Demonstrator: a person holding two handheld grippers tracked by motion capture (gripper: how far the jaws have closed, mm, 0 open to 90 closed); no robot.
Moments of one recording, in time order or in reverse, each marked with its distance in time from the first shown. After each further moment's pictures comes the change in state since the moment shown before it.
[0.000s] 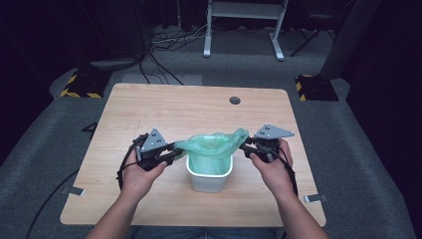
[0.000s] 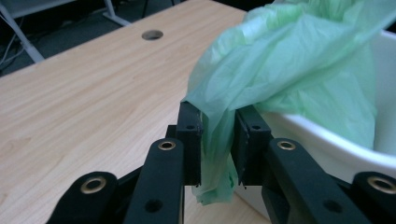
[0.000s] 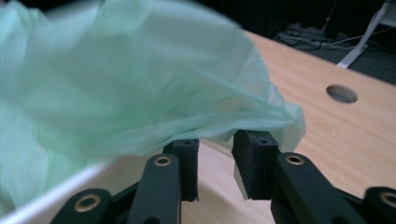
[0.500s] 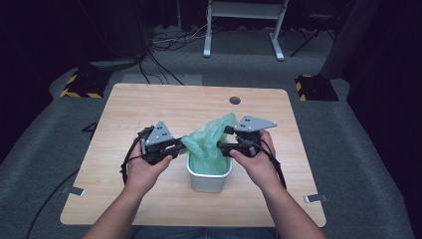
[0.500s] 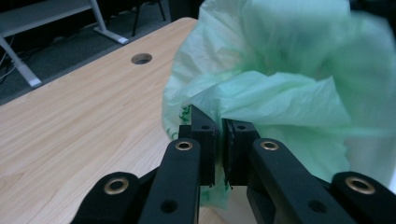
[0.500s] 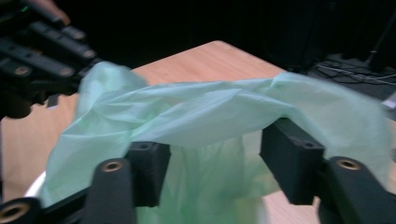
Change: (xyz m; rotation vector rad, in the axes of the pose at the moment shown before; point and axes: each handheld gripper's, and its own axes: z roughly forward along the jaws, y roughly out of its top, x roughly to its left) left arm -0.011 0.032 0.001 -0.030 -0.041 0.032; right arm 0.040 0.045 0.020 -0.065 0.160 -0.062
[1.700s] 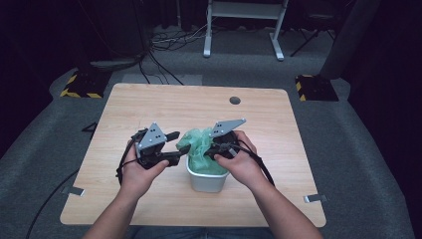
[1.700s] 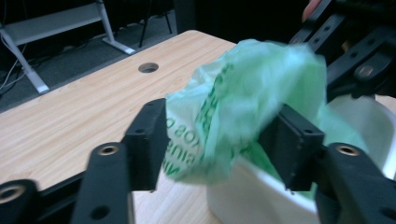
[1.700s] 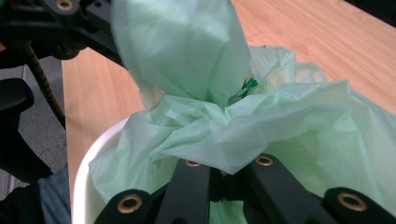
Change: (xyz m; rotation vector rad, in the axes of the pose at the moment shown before) left arm 0.002 -0.014 -0.014 -0.054 0.030 -0.033; right arm 0.020 0.004 0.038 0.227 0.215 -0.068
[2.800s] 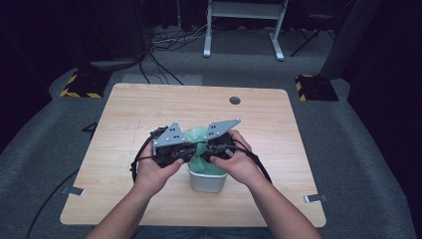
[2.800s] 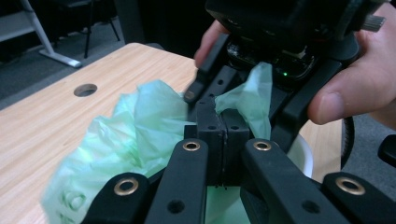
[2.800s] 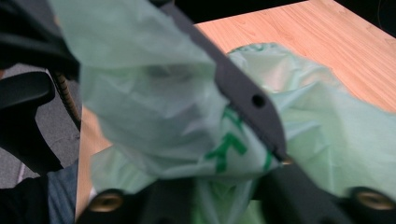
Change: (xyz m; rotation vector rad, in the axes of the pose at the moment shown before) left arm -0.027 0.029 0.018 -0.017 -0.199 0.074; right arm 0.002 0.005 0.011 -0.026 0.082 -0.092
